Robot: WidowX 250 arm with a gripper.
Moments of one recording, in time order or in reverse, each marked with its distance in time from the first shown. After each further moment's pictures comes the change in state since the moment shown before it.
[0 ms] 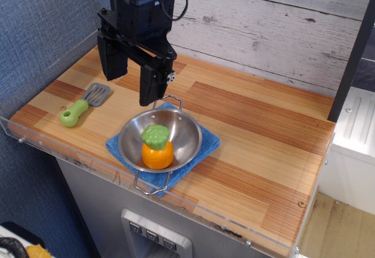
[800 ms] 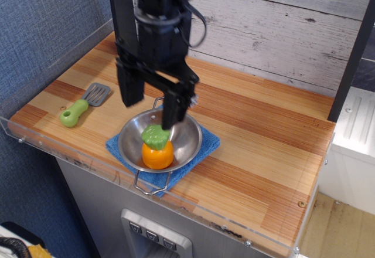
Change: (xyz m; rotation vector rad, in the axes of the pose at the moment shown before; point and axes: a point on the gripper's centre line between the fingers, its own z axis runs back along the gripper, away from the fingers) arm 0.006 -0.030 -0.026 -0.072 0.033 0.079
